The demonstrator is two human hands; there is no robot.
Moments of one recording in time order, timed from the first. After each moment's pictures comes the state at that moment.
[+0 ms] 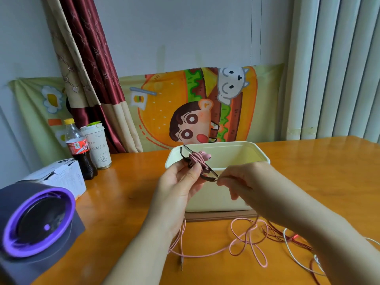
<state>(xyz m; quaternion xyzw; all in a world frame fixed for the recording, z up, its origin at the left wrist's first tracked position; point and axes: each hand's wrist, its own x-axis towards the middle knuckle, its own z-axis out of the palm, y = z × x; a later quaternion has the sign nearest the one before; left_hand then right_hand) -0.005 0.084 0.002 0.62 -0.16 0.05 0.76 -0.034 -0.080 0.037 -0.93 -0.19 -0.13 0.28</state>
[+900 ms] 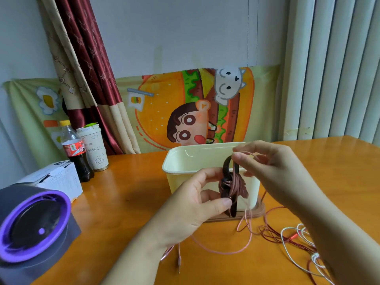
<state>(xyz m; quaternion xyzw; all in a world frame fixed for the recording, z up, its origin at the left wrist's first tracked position) -0.011 0.082 -0.001 0.70 -0.31 -0.08 0.64 -0.028 -0.101 0.041 -0.82 -0.14 -0.24 0.50</state>
